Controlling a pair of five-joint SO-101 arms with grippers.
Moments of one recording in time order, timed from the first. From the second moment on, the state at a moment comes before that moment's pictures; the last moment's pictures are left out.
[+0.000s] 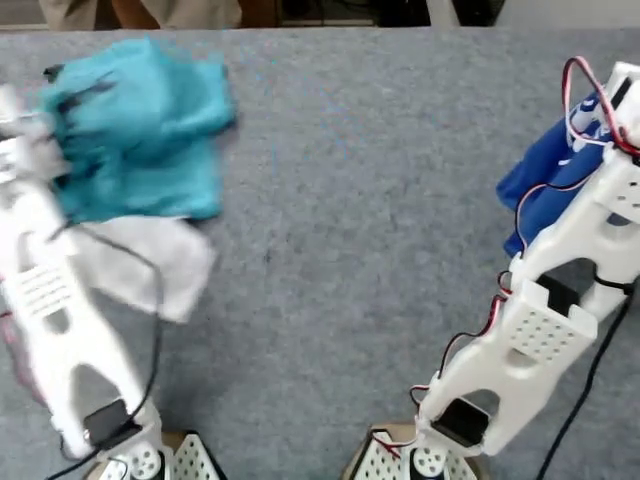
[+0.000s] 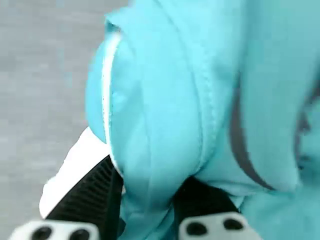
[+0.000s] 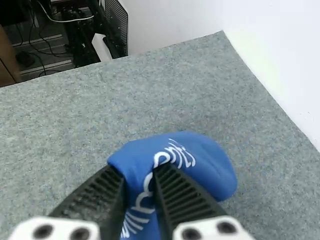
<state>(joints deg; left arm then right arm) -37.7 66.5 -92.5 100.2 -8.5 28.2 32.6 -90.3 101.5 -0.8</state>
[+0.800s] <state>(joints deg) -34.3 37.9 -86.8 100.2 -14.6 6.2 32.6 -90.3 101.5 -0.8</state>
